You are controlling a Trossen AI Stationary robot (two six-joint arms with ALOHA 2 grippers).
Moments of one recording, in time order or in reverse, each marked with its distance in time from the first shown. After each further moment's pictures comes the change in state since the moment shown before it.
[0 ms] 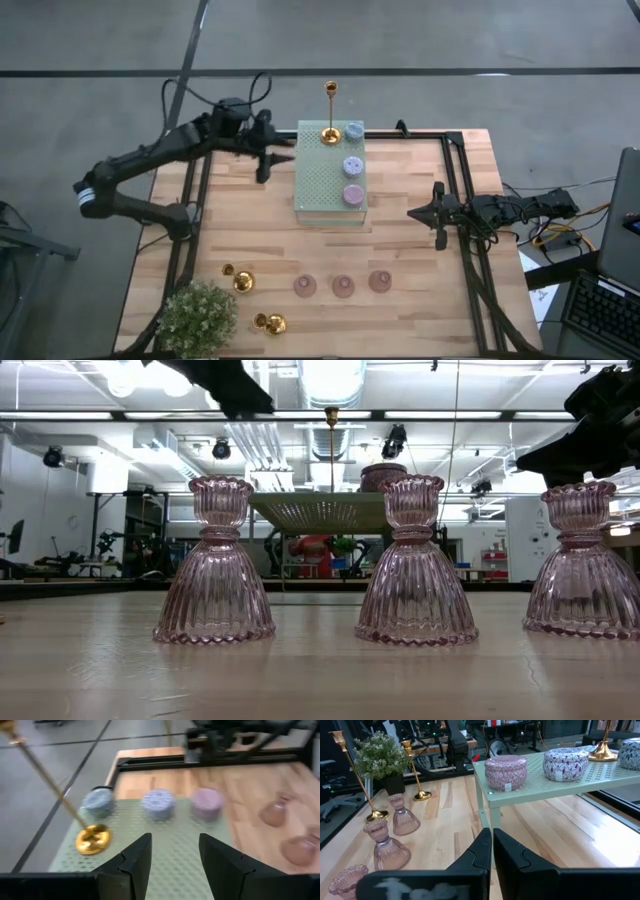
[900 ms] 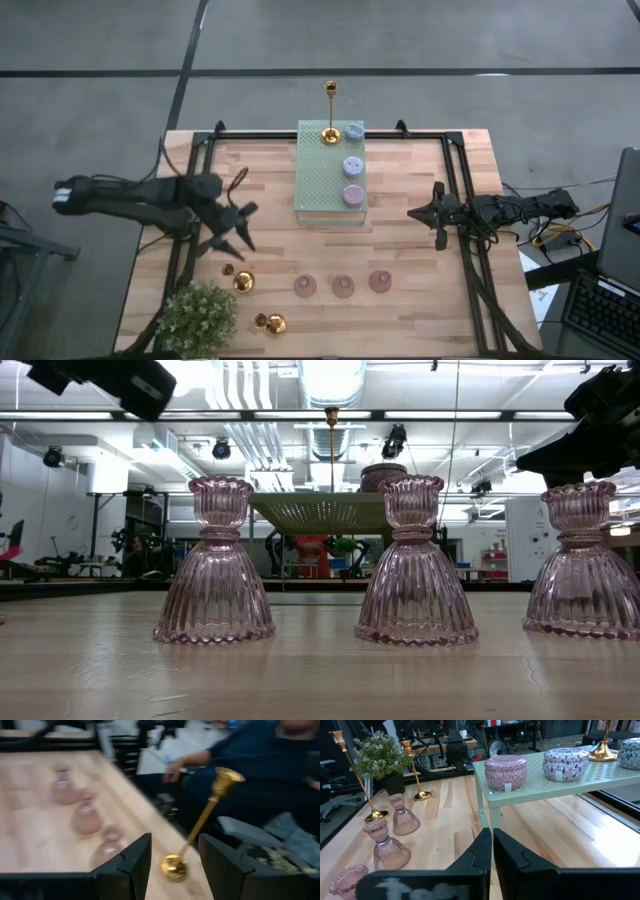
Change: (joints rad) left arm -0.519 -0.433 -0.583 0.218 0.389 -0.290; right arm 0.000 0.000 0.000 0.000 0.000 0.000
